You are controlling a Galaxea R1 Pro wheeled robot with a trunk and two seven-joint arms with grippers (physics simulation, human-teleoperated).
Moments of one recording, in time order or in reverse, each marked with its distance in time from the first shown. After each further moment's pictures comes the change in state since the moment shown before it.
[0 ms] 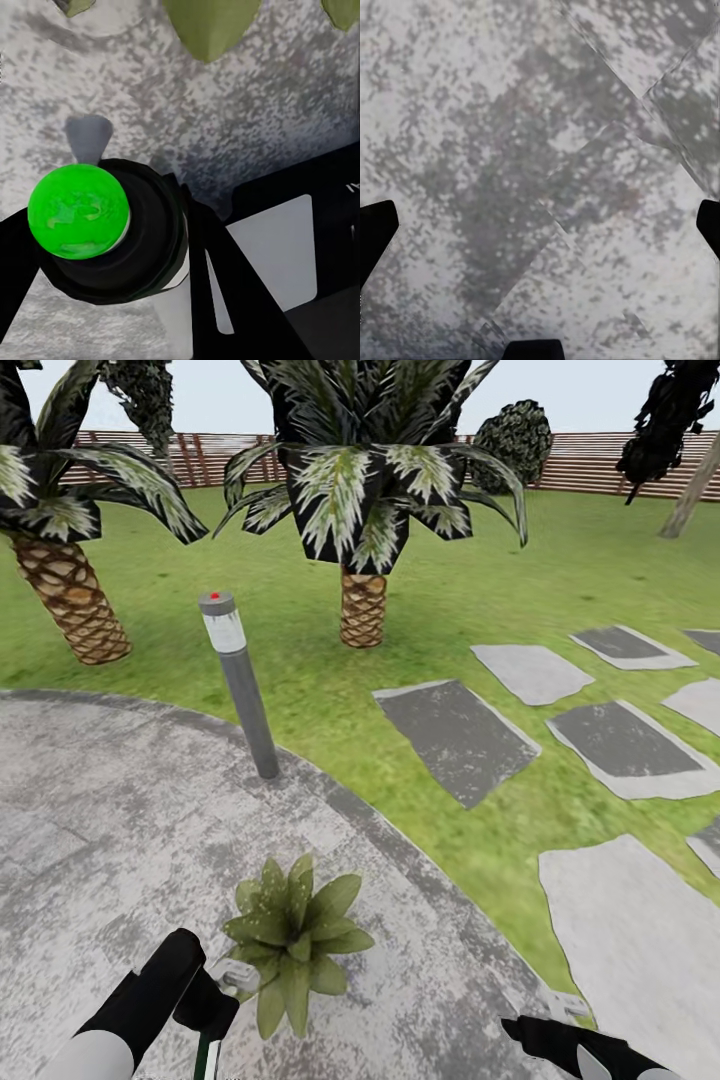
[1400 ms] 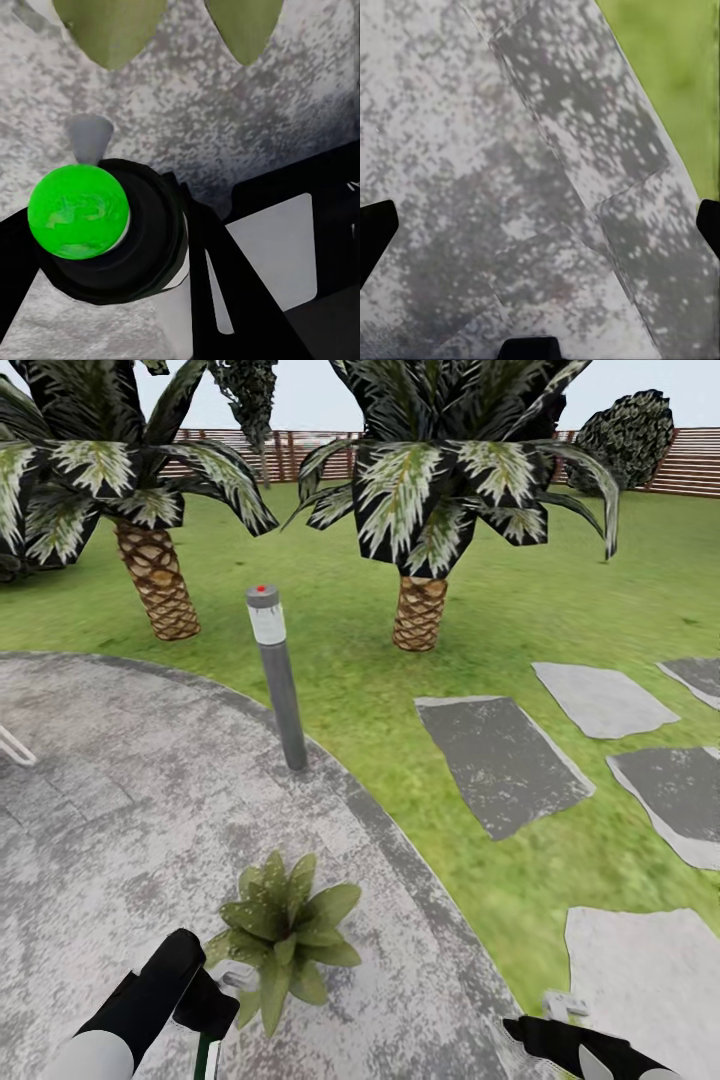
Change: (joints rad) left arm 0.000 0.000 0.000 0.001 0.000 -0.001 0.000; right arm 0.000 -0.004 0.000 0.000 0.000 0.000 0.000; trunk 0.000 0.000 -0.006
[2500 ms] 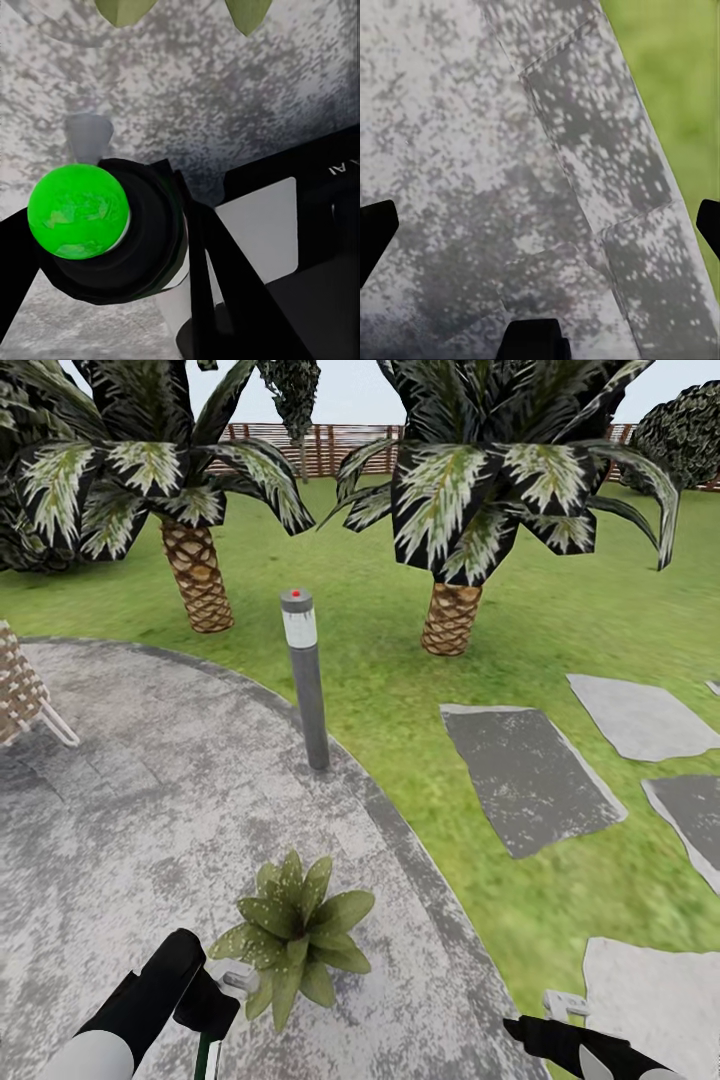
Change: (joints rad) left arm 0.000 0.000 -0.001 -0.001 0.001 0.001 -0.001; right arm 0.000 0.000 0.000 0.000 0.000 0.000 0.001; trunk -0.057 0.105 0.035
